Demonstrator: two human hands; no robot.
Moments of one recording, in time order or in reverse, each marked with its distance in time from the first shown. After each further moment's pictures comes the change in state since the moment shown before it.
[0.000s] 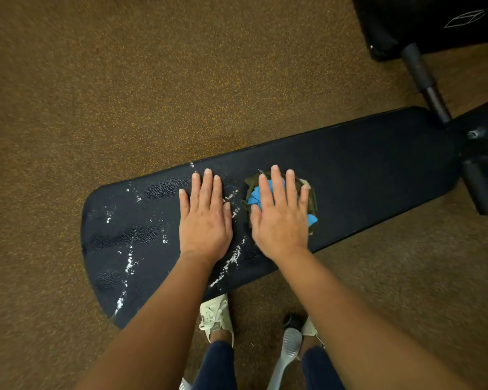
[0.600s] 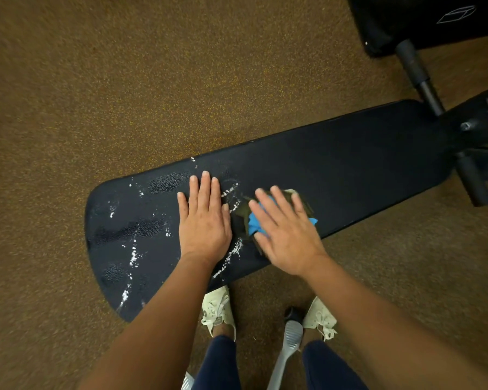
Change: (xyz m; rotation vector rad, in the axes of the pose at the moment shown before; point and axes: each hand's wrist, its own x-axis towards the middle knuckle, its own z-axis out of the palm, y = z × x) left_hand -0.017 -0.003 -0.001 -0.012 -0.007 -0.017; right_hand -0.040 0.031 0.002 -0.090 -0.102 -0.389
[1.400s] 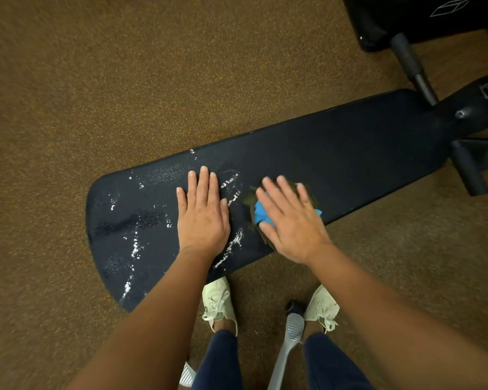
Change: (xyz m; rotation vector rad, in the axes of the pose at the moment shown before) left_hand -0.008 -0.005 0.001 0.002 0.000 0.015; right_hand -0.005 0.005 0.000 0.003 -0.009 0.044
